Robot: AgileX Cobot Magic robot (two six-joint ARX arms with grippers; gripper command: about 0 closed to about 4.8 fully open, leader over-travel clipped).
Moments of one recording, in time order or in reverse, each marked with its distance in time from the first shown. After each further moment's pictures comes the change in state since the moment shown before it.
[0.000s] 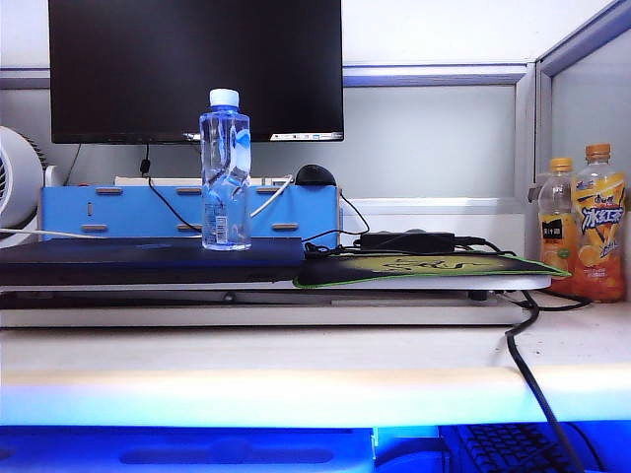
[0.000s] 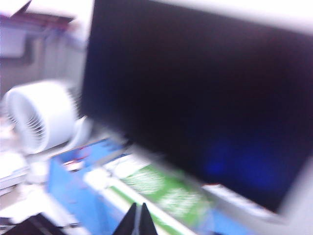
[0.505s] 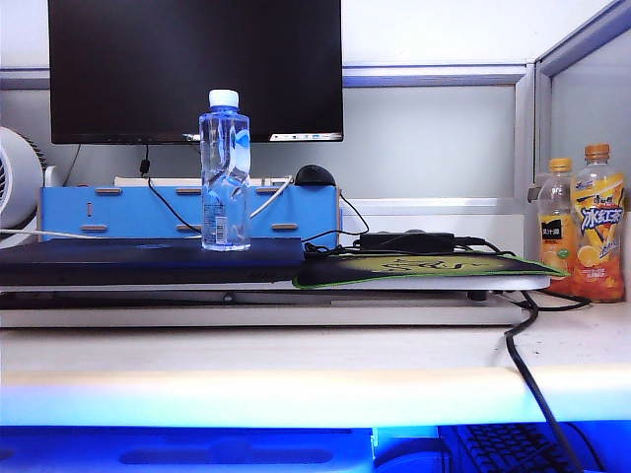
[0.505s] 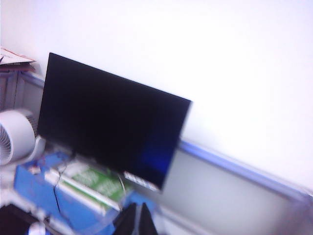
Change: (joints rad) left arm 0.000 0.000 0.000 0.000 0.000 0.000; right arm 0.000 -0.669 0.004 -0.582 0.130 -0.067
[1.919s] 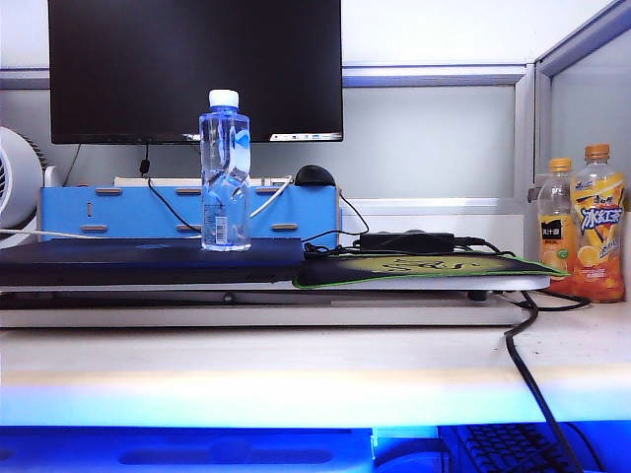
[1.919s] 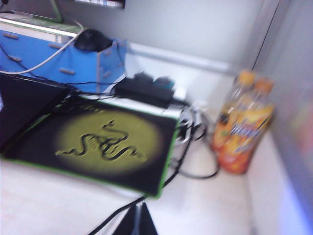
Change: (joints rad) left arm 0.000 0.000 0.000 0.000 0.000 0.000; right arm -0.521 -0.904 -1.523 0.349 -0.262 0.202
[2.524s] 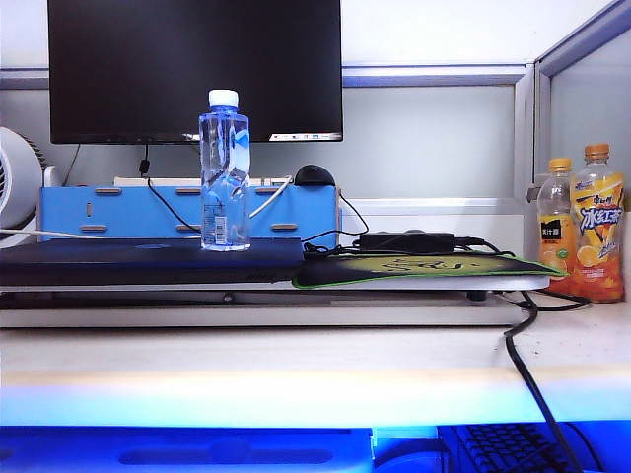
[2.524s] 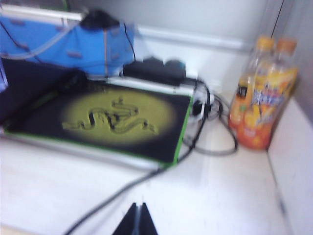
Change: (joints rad) left arm 0.000 0.000 0.000 0.000 0.000 0.000; right arm -0.074 -0.203 -0.286 0.092 -0.093 0.035
